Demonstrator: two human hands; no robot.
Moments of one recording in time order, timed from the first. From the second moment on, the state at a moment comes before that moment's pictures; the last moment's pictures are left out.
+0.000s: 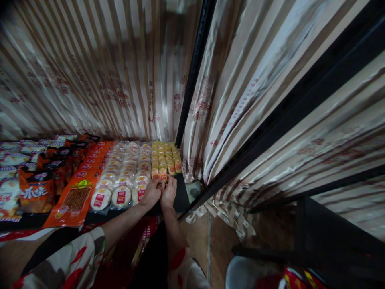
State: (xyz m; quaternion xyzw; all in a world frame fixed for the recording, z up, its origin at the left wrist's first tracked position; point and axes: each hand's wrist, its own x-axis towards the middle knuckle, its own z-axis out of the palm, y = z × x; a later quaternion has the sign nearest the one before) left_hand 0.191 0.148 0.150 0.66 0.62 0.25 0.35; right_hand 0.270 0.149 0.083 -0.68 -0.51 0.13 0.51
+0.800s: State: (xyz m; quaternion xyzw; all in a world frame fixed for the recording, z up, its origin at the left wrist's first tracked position) left_hand 0.197 0.127 0.152 0.65 0.62 0.24 0.36; right_hand 0.271 0.130 0.086 -0.69 -0.50 0.11 0.51
